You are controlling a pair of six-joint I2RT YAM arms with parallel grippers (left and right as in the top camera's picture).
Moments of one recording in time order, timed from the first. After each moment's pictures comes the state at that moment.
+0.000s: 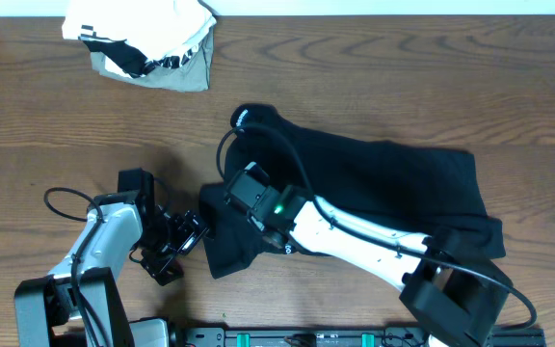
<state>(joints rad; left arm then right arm) 0.14 1.48 0.64 -0.85 0.38 -0.64 0.99 1.85 1.25 -0.67 0.32 0.22</state>
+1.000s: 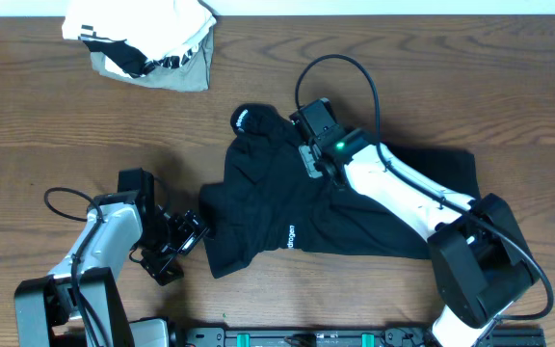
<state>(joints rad) 0.14 1.48 0.64 -0.86 0.38 -0.64 0.61 1.85 1.25 -0.58 0.33 0.21</state>
